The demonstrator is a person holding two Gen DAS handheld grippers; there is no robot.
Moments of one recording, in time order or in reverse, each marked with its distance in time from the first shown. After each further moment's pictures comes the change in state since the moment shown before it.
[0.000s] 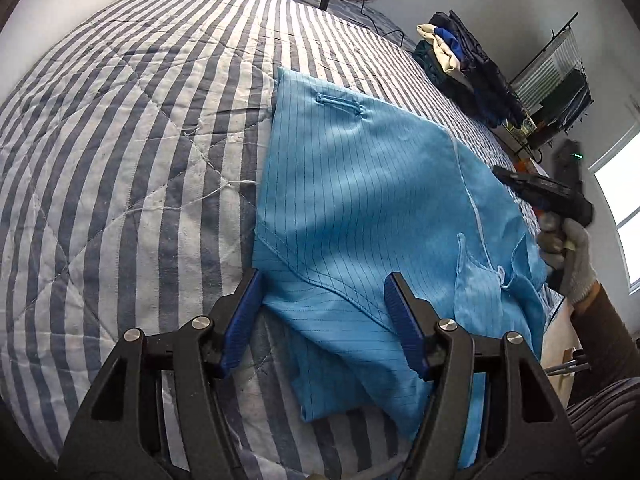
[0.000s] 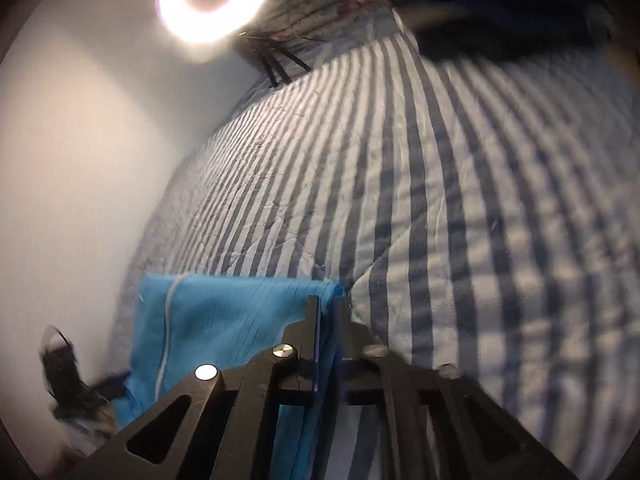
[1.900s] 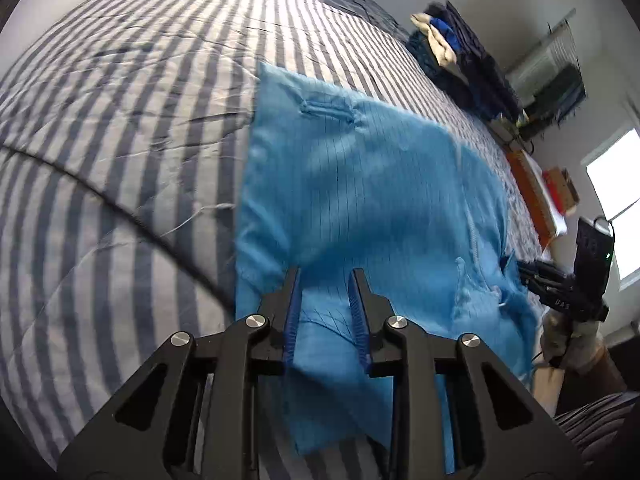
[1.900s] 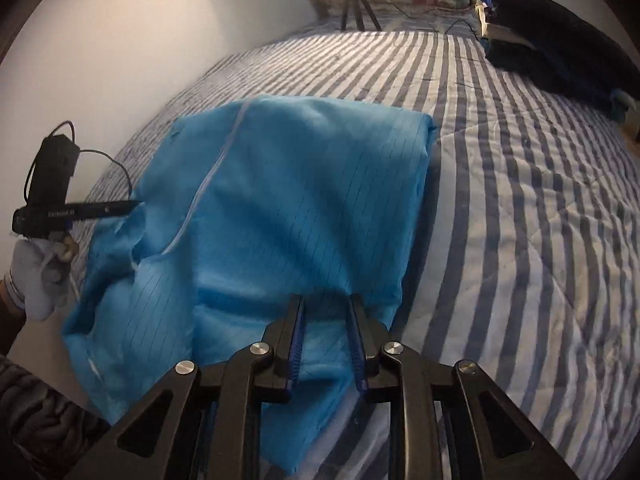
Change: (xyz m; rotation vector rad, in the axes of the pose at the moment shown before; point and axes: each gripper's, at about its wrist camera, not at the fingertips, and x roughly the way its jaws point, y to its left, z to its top) left arm 0.003 0.002 0.013 -0.018 0.042 -0.054; right arm -0.026 0.058 -0.106 -0.253 0.181 -0.121
